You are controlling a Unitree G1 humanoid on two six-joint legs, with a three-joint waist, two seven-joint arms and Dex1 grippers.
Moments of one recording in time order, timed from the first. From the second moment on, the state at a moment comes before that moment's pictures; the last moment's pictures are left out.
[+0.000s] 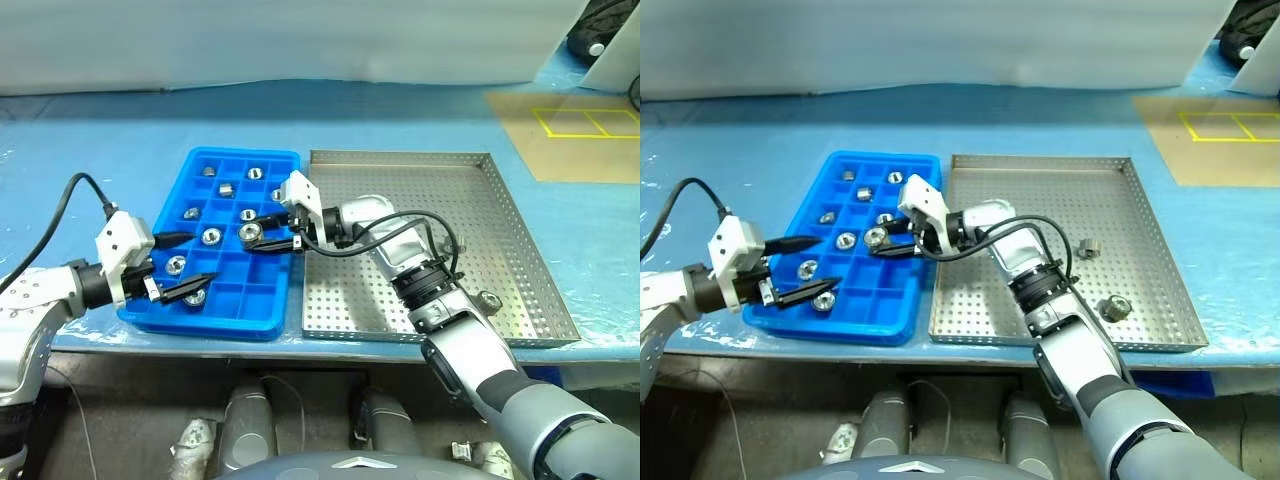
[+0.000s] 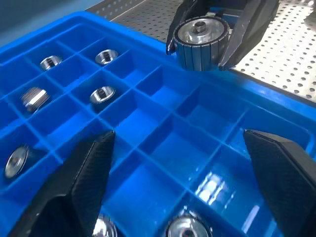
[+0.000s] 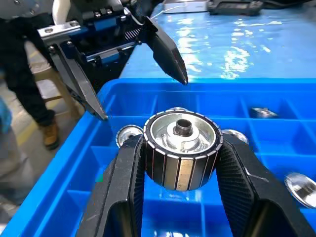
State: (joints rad) left arm 0.05 0.82 0.36 -0.35 -0.49 0.44 -1.02; right arm -0.90 -0.06 0.31 0.51 0.16 0.23 1.20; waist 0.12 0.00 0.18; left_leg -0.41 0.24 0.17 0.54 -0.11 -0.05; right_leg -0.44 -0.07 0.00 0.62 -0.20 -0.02
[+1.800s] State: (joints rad) left arm -0.70 0.48 -0.12 0.37 -0.33 0.15 -1.25; right arm -0.58 -0.45 0.03 0.09 0.15 0.45 0.89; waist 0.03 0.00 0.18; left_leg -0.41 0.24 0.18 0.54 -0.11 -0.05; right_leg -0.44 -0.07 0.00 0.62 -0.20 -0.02
